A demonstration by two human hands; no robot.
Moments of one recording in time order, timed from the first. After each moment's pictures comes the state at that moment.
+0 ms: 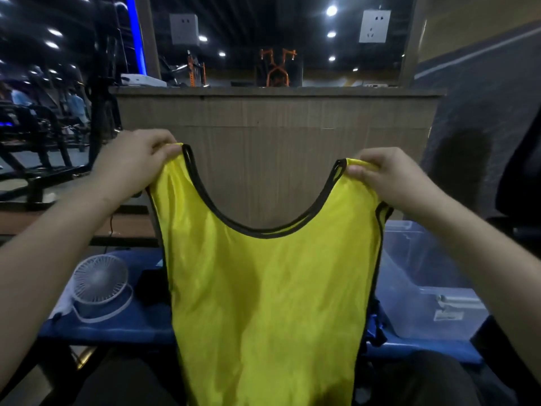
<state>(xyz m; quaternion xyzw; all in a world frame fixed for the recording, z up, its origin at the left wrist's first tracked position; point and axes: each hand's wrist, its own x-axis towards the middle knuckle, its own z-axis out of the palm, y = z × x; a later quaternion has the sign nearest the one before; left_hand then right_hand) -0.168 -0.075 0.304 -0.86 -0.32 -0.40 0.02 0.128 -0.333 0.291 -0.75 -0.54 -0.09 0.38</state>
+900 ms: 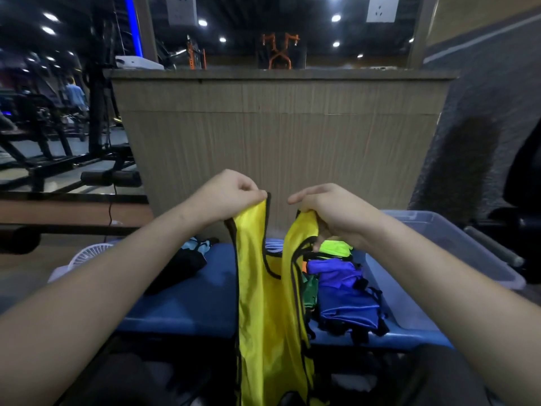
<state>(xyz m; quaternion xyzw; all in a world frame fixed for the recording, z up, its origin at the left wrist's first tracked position) -0.079 -0.134 0.242 -0.89 -0.27 -0.26 -0.25 0.070 -0.283 0.239 -0.69 -0.44 0.29 0.49</state>
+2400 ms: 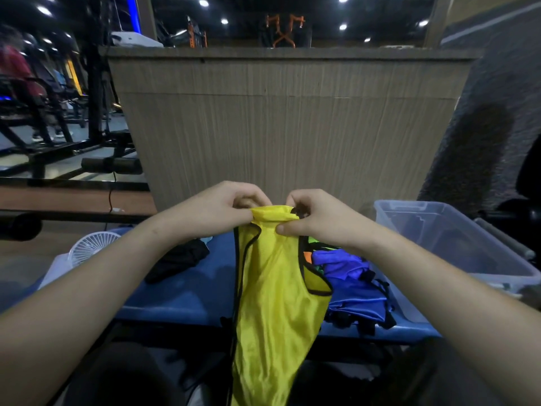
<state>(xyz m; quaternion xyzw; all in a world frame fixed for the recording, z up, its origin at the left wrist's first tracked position) -0.113 -0.139 0.225 -0.92 -0.15 -0.15 -0.34 0.070 -0.263 0.204 -0.66 -0.63 0.16 0.38</state>
